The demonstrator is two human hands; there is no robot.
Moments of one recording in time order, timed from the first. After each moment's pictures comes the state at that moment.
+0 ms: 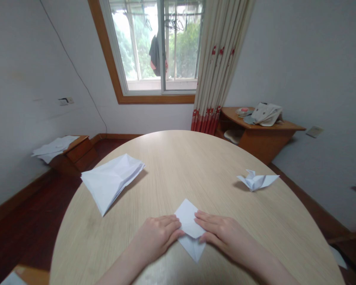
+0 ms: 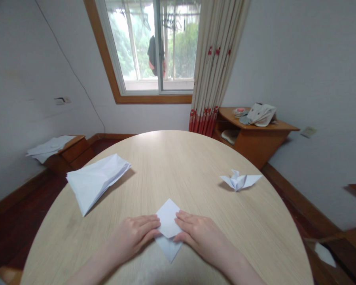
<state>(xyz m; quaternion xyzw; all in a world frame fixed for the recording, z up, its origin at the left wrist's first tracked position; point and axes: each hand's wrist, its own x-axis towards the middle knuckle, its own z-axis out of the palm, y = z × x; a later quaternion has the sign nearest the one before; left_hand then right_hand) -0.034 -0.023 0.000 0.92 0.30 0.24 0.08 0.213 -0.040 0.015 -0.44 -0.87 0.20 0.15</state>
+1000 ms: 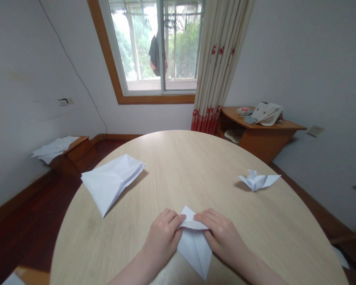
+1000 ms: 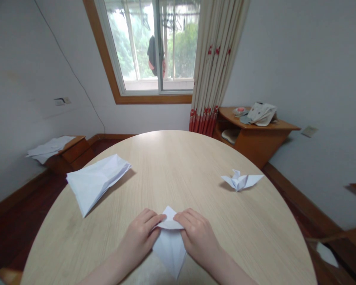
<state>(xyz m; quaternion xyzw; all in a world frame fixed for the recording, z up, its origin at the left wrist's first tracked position) -0.012 -0.028 -0.015 0.86 0.41 0.28 0.14 0.193 -0.038 -0.013 -0.43 -0.84 0.06 0.32</state>
